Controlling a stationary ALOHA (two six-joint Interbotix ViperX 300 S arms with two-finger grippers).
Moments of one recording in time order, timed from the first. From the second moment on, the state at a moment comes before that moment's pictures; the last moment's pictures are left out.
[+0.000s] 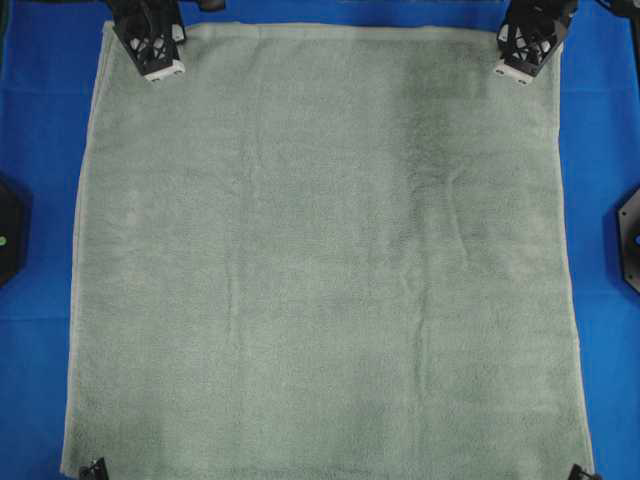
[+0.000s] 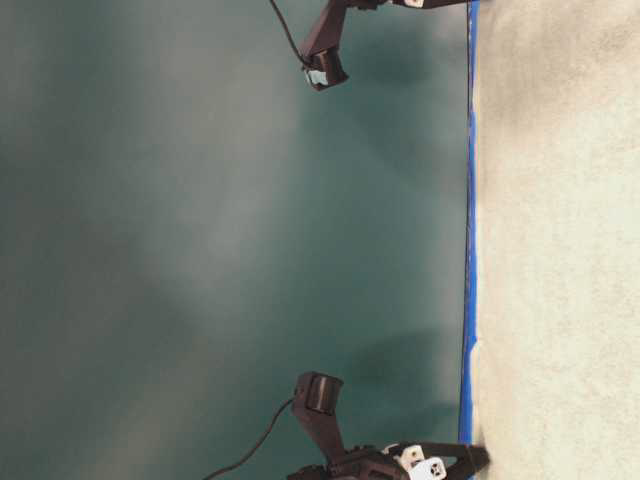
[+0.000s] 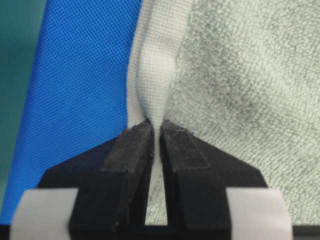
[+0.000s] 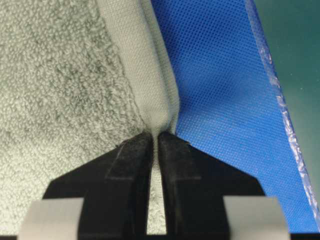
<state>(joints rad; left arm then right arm) 0.81 0.19 0.57 0.02 0.47 0.54 -0.90 0.10 0.64 0.08 0.53 -0.56</state>
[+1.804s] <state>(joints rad) -0.63 -0.07 0.69 0.04 0.70 -0.85 0.76 -0.15 0.77 -0.03 0.57 1.06</state>
